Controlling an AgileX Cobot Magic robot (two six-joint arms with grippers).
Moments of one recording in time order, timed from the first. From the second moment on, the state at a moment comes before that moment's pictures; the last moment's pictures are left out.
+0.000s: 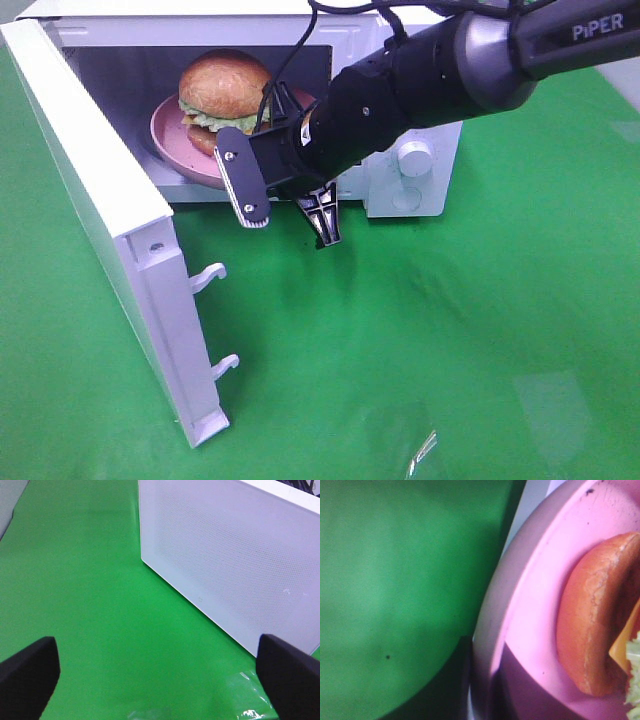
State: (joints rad) left arm 0.00 0.00 -0.50 -0.15 1.04 0.12; right arm 0.67 2.07 -1.37 -0.17 0.15 -1.26
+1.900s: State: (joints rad) left arm 0.00 0.00 -0.50 -0.15 1.04 0.12; right arm 0.71 1.25 -0.52 -0.18 0.23 -1.22
